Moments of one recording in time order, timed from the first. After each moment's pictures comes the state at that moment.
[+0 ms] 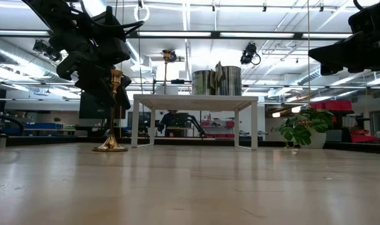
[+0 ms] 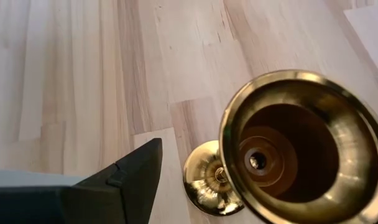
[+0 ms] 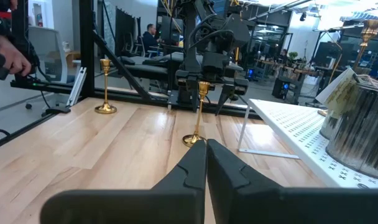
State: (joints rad) left arm 0.35 1.17 0.59 -0.30 0.30 0.46; right arm 0.01 0.00 0.02 0.01 -0.02 -0.15
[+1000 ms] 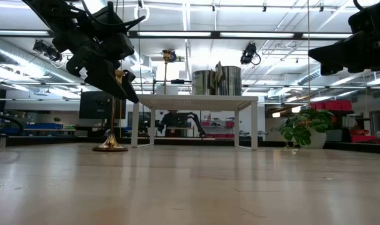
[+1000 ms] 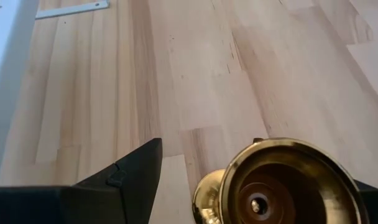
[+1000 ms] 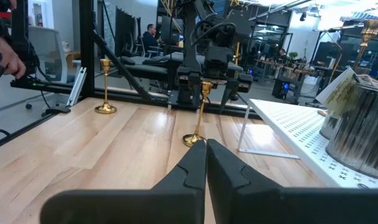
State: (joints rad) left arm 0.35 1.17 0.59 -0.20 0.31 0.41; right arm 0.01 0.00 0.02 0.01 -0.02 -0.15
